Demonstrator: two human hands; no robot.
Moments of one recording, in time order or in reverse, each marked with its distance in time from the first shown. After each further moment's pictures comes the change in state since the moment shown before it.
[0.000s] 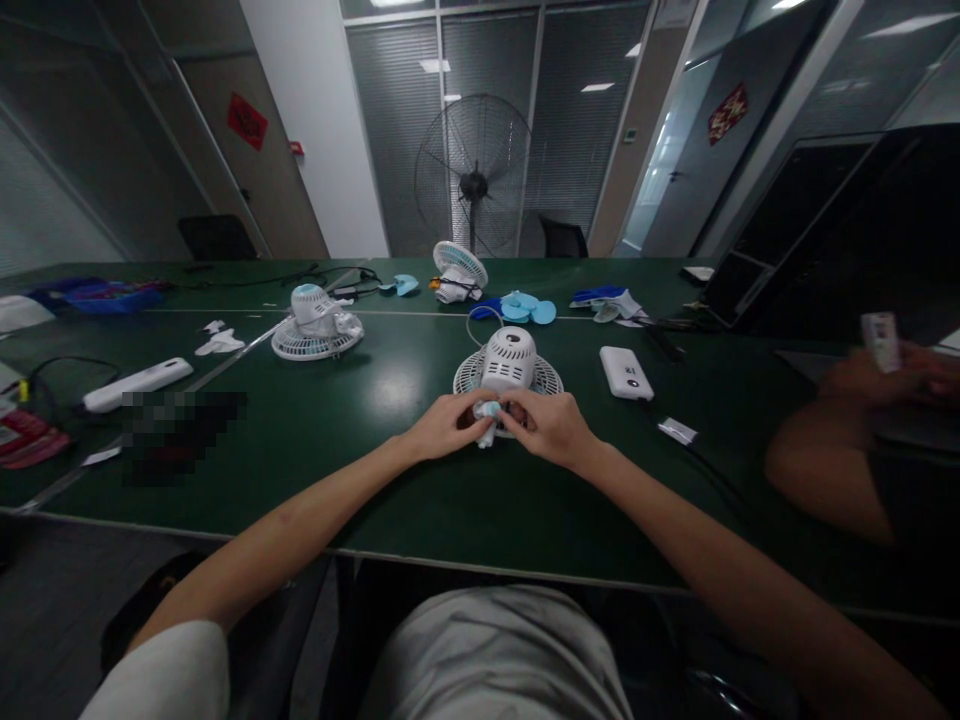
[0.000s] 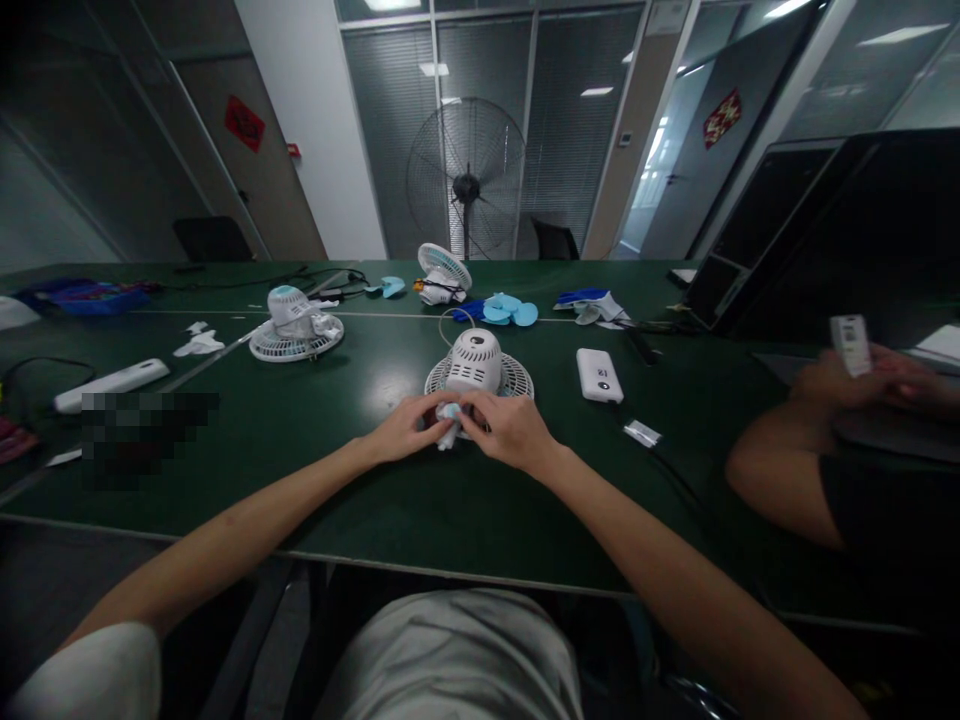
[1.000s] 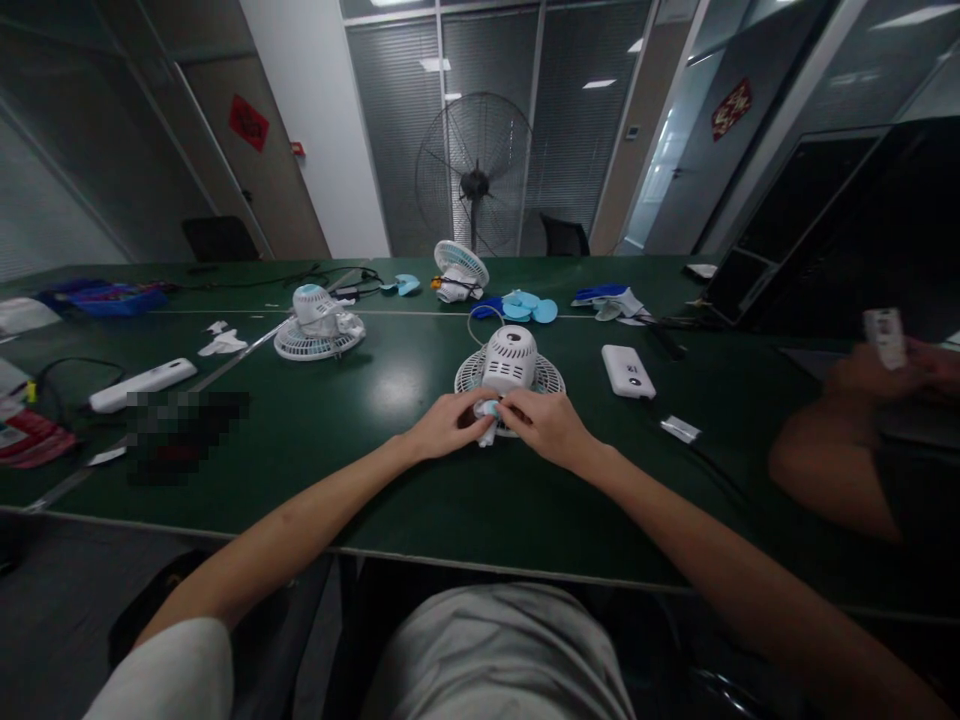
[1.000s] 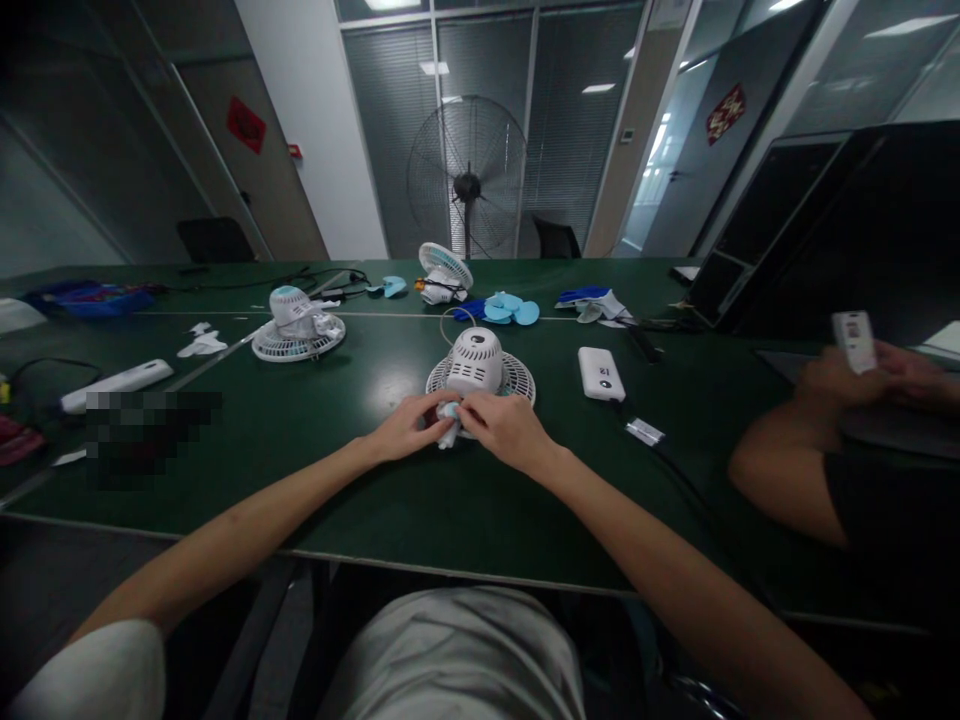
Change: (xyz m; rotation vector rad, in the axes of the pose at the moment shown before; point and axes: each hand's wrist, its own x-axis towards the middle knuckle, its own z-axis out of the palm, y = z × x) left_hand -0.001 -0.004 0.002 -0.010 0.013 0.009; right_hand 0.005 -0.005 -0.001 -0.033 -0.060 0.015
